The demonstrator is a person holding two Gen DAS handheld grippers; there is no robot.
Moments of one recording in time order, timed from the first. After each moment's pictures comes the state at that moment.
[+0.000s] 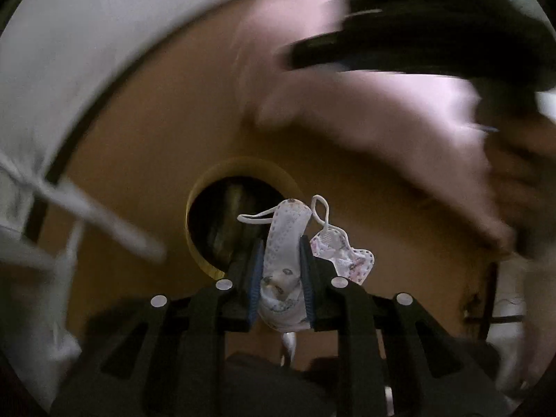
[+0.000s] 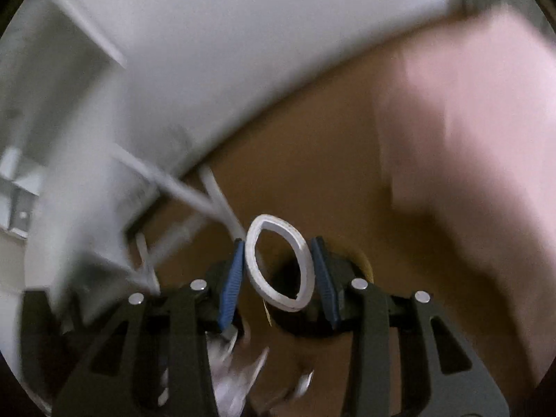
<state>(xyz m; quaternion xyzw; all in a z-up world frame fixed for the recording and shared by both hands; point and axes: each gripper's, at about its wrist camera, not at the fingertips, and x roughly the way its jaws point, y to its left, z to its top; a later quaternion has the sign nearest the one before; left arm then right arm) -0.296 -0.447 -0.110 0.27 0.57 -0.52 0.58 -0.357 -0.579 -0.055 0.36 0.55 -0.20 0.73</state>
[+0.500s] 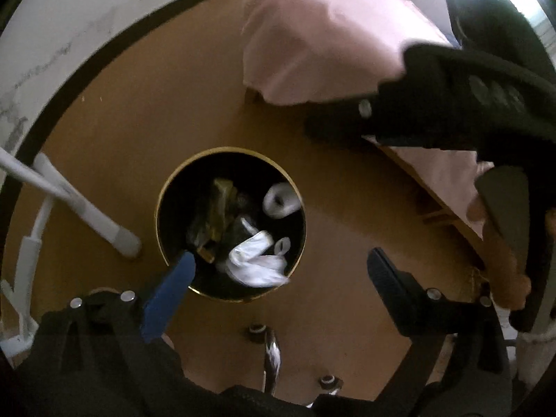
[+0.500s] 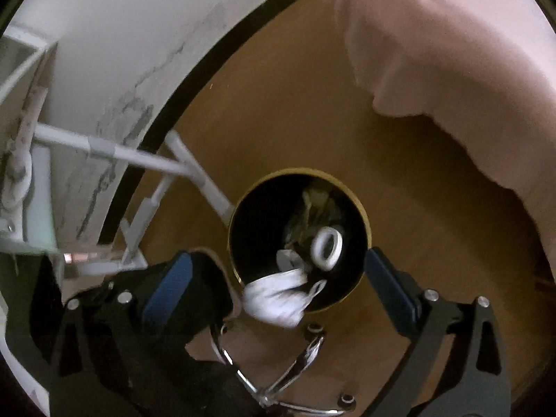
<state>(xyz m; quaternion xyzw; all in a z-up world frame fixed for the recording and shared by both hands) -0.312 -0.469 -0.155 0.22 0.56 -0.53 0.60 -0.391 -0.594 -0.104 0.40 0.54 -0.24 0.70</state>
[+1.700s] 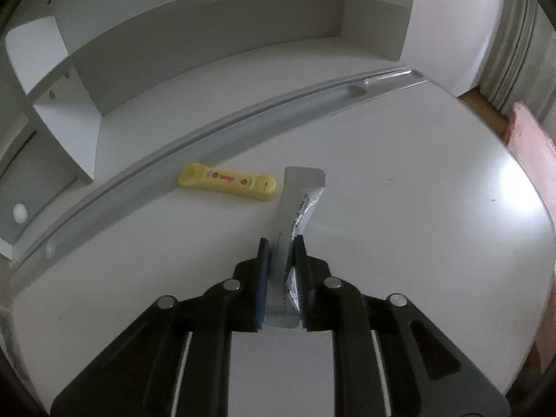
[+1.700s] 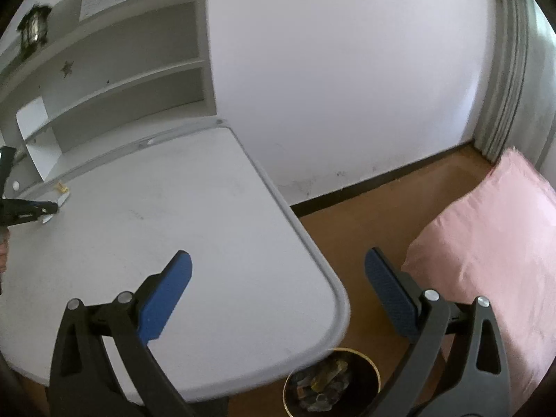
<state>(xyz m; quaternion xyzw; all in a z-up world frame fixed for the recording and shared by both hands) 0.049 -0.138 0.052 0.14 0.46 -0.25 0.84 -0.192 -0.400 0.116 0.08 0.38 -0.22 0.90</state>
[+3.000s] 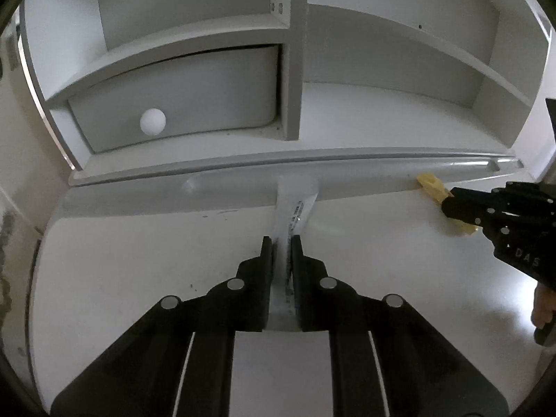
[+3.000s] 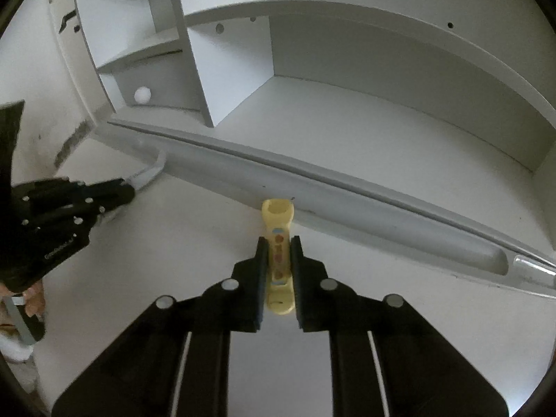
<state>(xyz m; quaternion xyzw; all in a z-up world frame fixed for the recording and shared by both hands) 0.078 0.005 0.038 0.03 0.43 -0.07 0.90 0.106 -0.162 0.076 -0.03 0.46 0.19 0.87</state>
